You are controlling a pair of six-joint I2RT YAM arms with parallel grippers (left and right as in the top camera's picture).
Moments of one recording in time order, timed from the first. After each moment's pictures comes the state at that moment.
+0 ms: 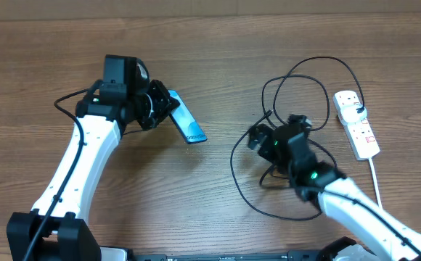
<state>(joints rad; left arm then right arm) -0.13 1.56 1.21 -0.65 0.49 -0.86 0.48 1.27 0.60 -0.18 0.11 0.98</state>
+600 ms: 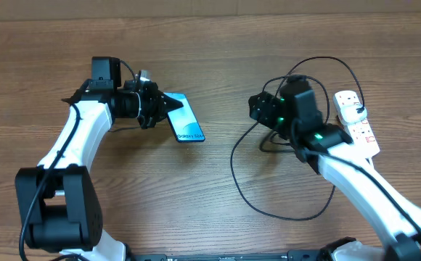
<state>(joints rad) 0.00 1.77 1.21 -0.58 0.96 -0.75 0.38 1.44 0.93 -0.29 -0.04 0.83</state>
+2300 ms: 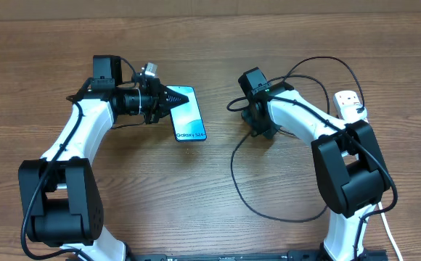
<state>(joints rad) 0.00 1.80 1.21 -0.49 1.13 -0.68 0.43 2.04 1.37 -0.76 0.12 1.15</state>
